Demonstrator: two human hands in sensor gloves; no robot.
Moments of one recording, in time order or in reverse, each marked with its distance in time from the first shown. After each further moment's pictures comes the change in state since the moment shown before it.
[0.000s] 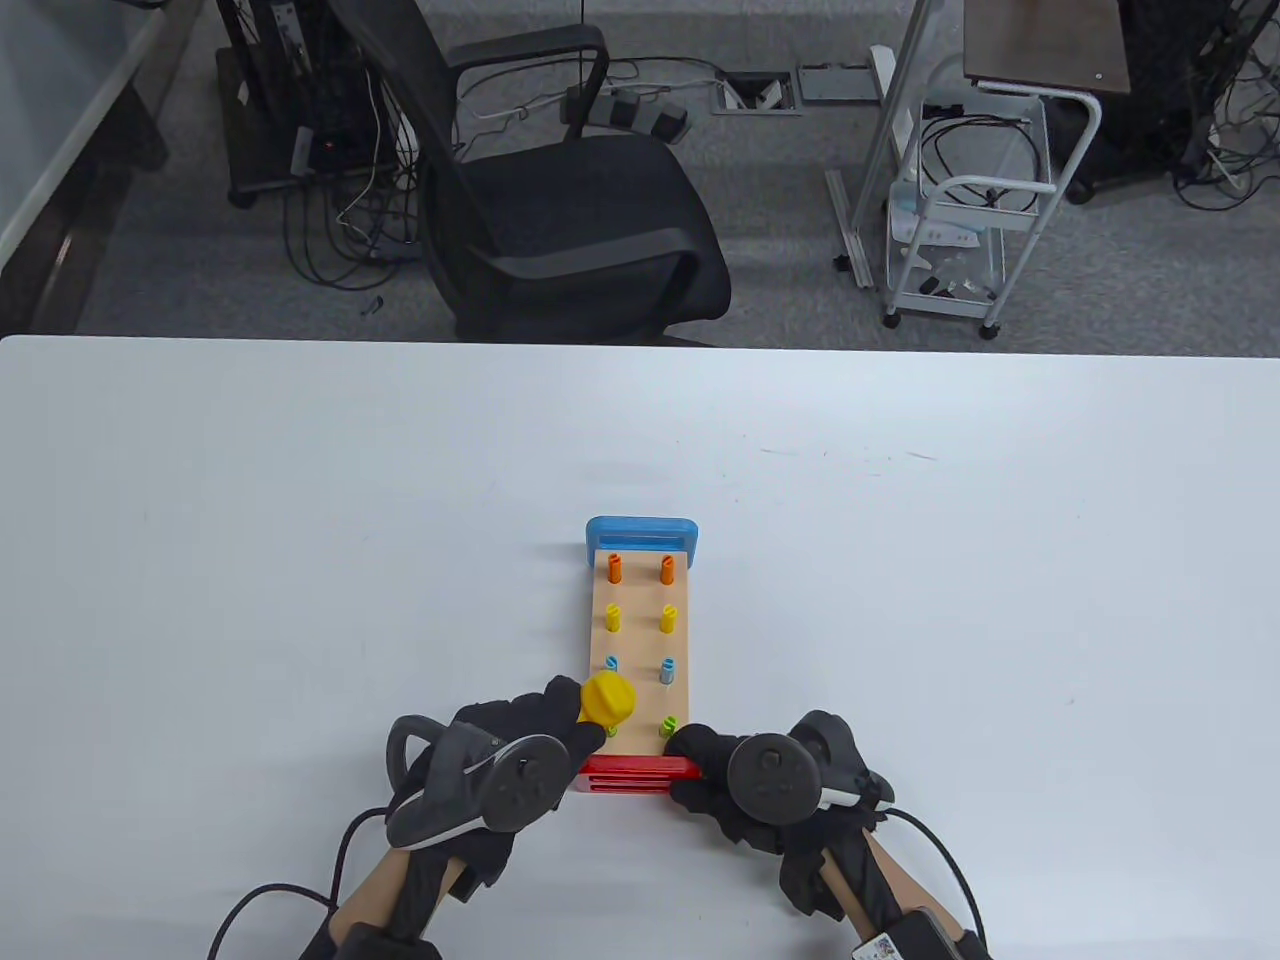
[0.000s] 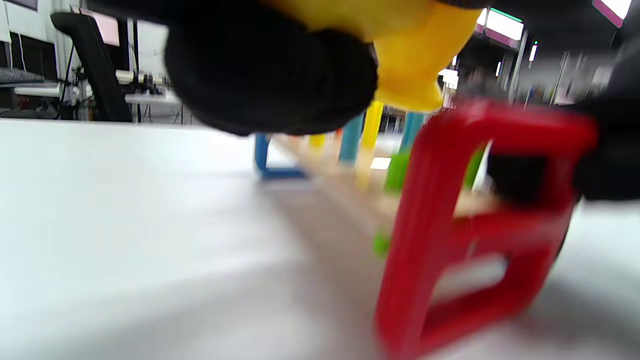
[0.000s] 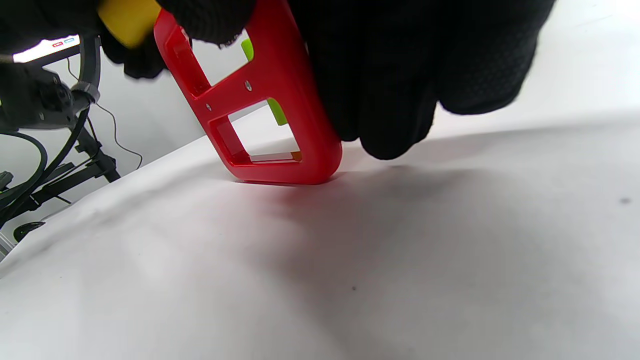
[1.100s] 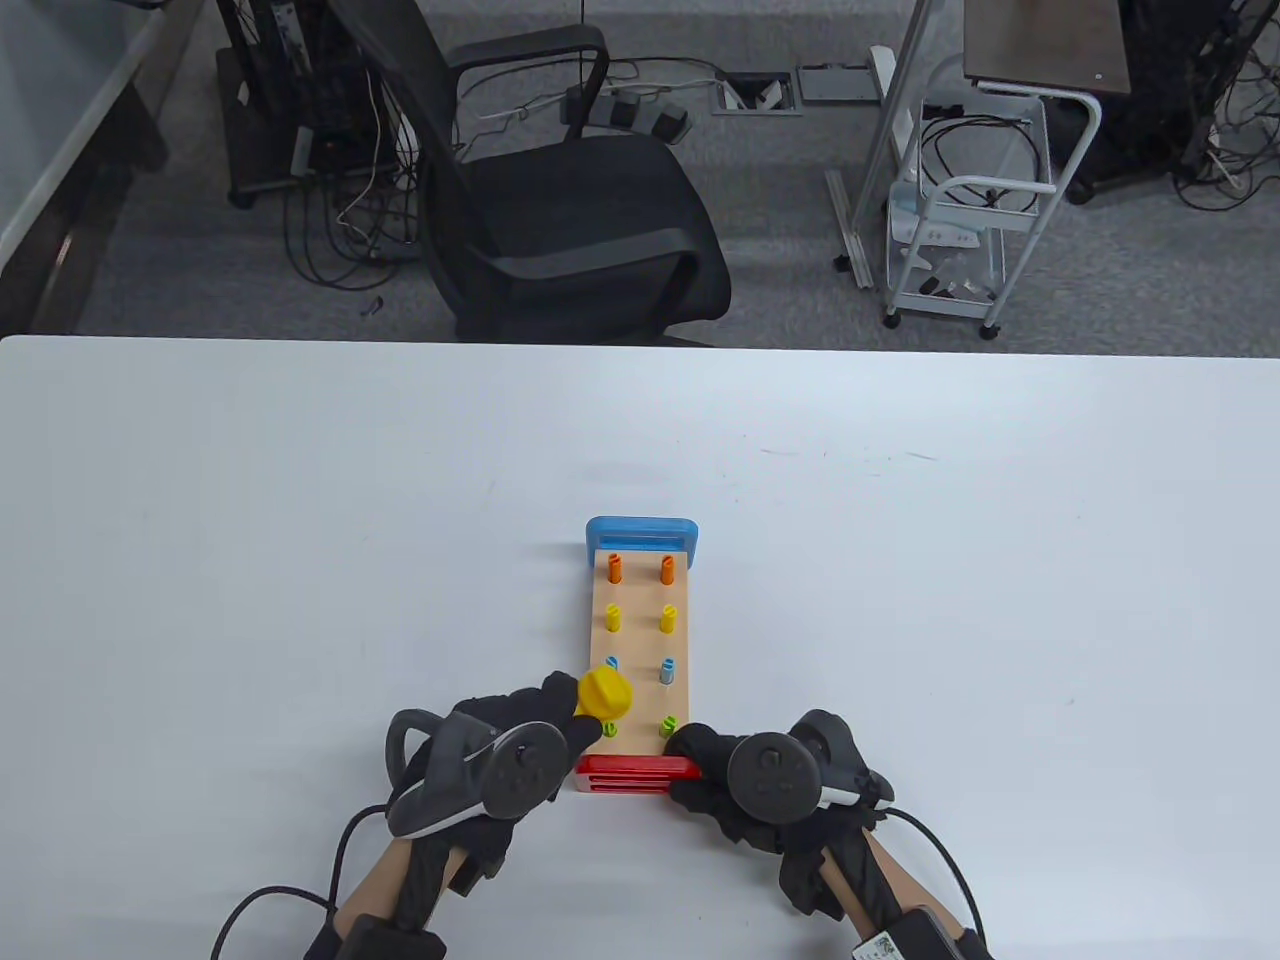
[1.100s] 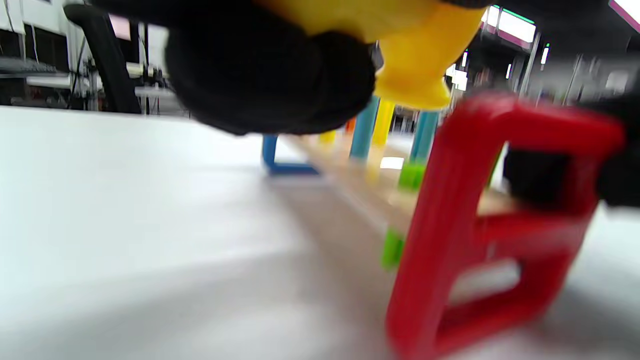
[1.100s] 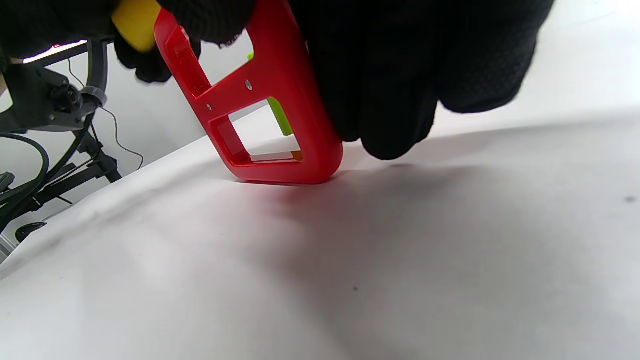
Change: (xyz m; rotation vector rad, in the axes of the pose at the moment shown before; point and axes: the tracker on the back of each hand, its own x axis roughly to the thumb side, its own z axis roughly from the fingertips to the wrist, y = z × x) left_hand -0.004 0.003 -0.001 0.011 0.014 0.042; right_hand 0.000 0.001 -0.001 0.001 -0.003 -0.003
